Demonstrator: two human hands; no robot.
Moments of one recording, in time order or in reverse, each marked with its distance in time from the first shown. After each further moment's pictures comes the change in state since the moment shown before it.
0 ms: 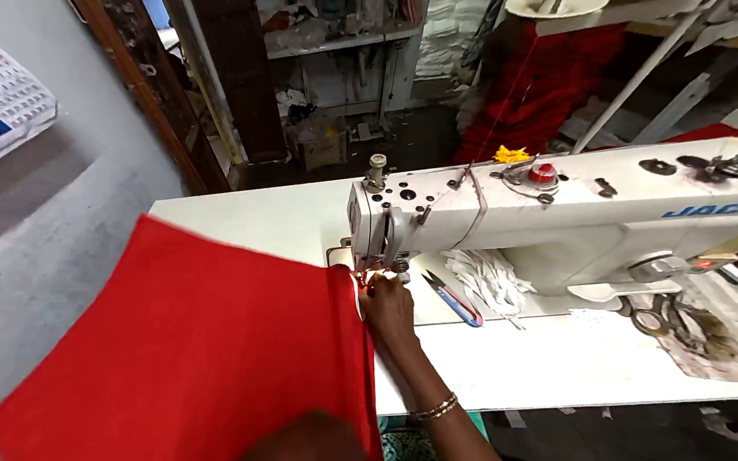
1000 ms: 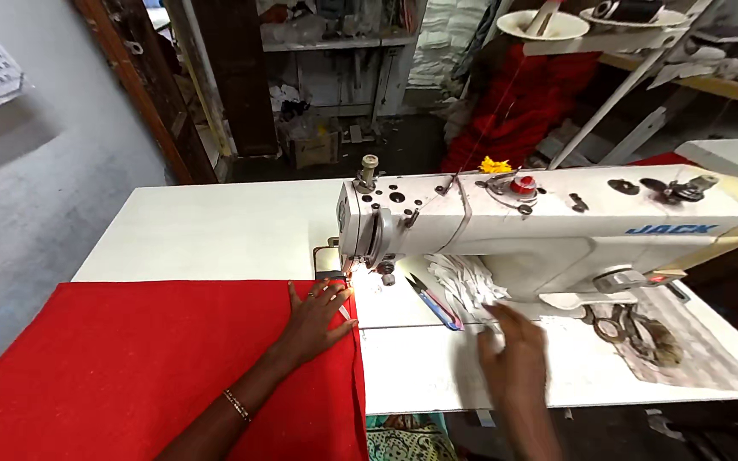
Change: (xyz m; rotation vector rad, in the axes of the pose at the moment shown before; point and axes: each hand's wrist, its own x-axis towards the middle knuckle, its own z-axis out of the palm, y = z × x) left_hand 0.113 -0.121 -0.001 0.163 0.782 -0.230; right_hand -0.060 0.132 -0.116 -0.132 0.167 -0.009
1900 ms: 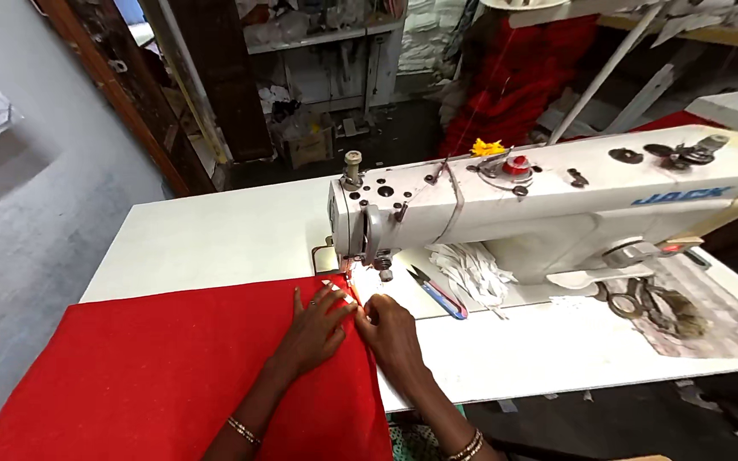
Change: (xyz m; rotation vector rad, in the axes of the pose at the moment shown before) left_hand -0.014 -0.008 -0.003 -0.091 -0.034 0.131; right_hand 0.003 -0.110 0.102 0.239 -0.119 -0.079
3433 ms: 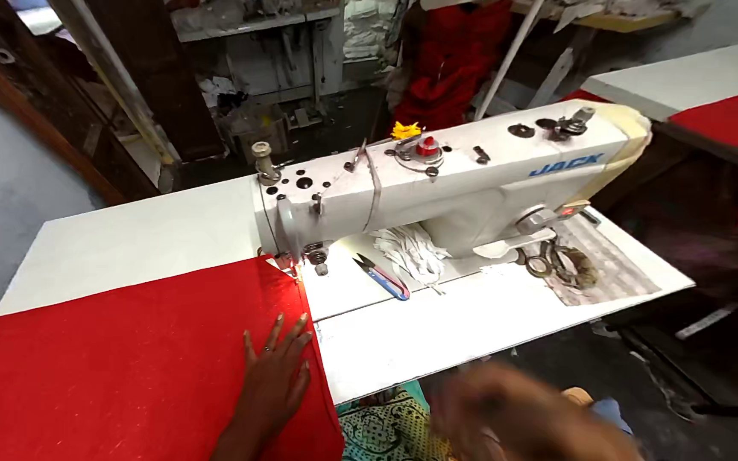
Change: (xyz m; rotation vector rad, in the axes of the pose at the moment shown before) left_hand -0.041 0.059 0.014 0.074 0.053 -0.109; right_hand -0.081 -0.035 -0.200 0.767 0.000 -0.278
